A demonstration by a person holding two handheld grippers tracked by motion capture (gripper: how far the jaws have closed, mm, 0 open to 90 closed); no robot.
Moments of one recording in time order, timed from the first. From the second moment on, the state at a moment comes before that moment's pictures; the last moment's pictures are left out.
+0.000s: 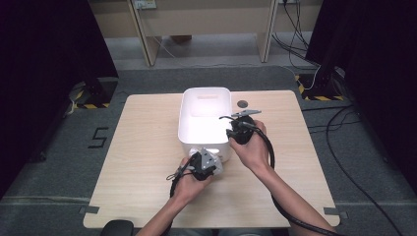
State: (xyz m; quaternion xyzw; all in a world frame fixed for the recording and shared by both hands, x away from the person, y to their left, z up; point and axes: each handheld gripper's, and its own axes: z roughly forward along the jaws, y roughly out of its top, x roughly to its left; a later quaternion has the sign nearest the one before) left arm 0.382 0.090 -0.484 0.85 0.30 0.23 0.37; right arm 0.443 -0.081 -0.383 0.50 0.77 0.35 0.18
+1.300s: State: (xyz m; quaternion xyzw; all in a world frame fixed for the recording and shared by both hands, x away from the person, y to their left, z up) left arm 0.370 0.082 -0.432 0.83 0.28 0.26 0.41; right arm 0.444 -0.080 -0.384 0.49 0.77 0.35 0.19
